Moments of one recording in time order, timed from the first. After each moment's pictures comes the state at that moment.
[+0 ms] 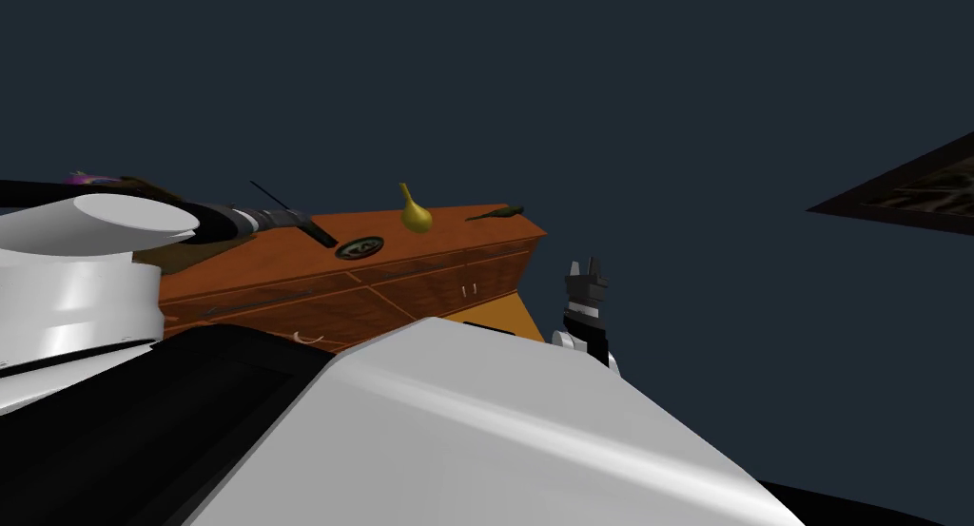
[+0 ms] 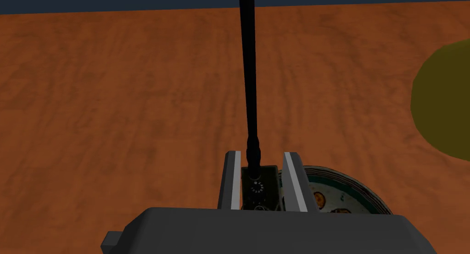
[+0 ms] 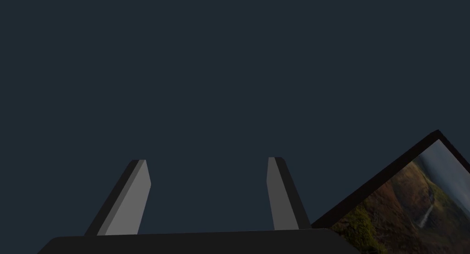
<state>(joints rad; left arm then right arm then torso) 0.28 1.16 1.01 -1.32 1.23 0.90 1.24 0.54 -0.01 0.04 -2.20 0.03 -0.42 -0.14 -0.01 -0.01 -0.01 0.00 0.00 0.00</state>
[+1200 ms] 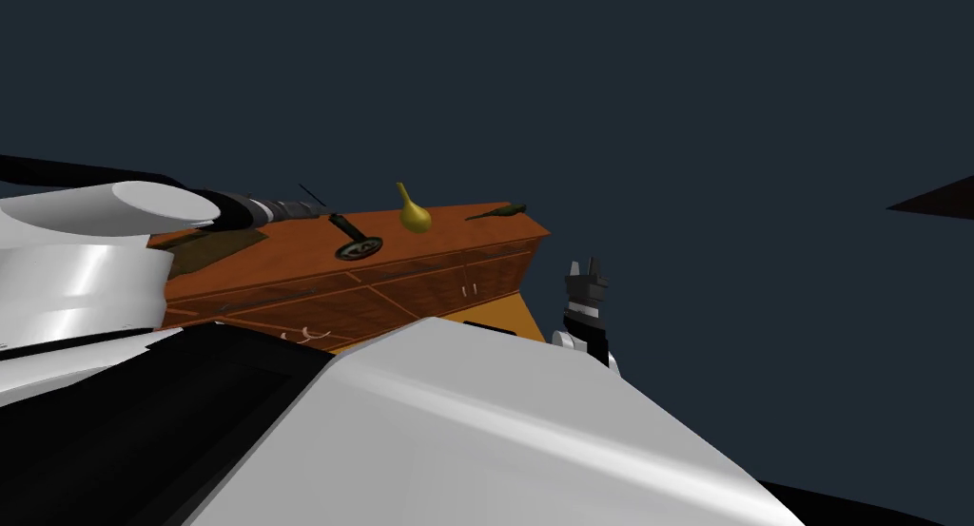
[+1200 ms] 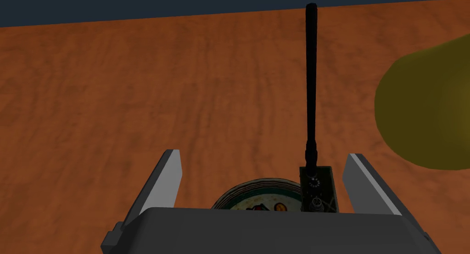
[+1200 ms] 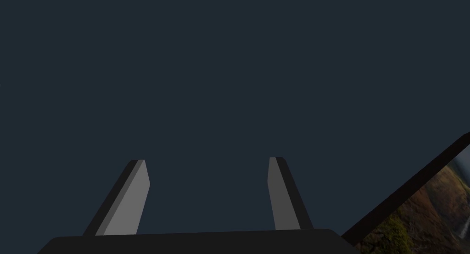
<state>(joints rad) 0.26 1.22 0.93 -1.37 1.22 0.90 1.34 0.54 -0.01 0.04 -2.20 0.03 -0.42 -0.14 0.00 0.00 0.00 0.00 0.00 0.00</state>
